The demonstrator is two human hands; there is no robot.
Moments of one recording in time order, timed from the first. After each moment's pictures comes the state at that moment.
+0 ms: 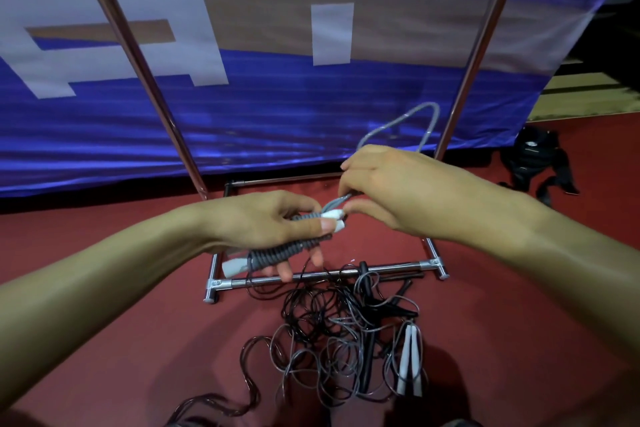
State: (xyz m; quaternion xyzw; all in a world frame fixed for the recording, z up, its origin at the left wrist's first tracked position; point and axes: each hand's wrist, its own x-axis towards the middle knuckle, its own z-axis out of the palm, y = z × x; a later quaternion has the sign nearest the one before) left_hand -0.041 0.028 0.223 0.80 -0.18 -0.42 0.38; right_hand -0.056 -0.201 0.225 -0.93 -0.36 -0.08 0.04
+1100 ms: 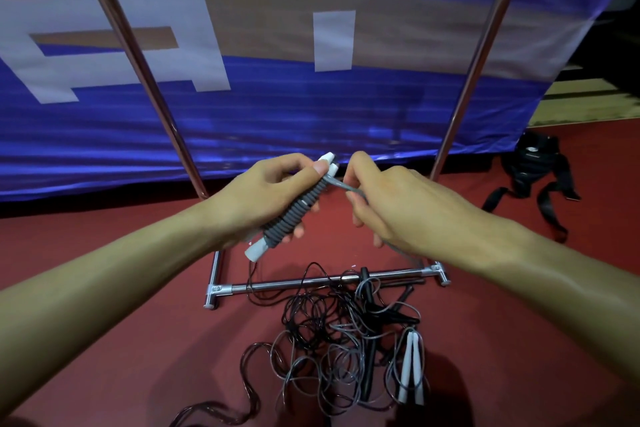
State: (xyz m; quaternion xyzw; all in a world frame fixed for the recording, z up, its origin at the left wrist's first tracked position) left_hand -0.032 0.019 0.225 0.77 -0.10 -0.22 0.58; right_hand -0.078 -0.187 0.229 -0.96 -0.22 0.00 0.18
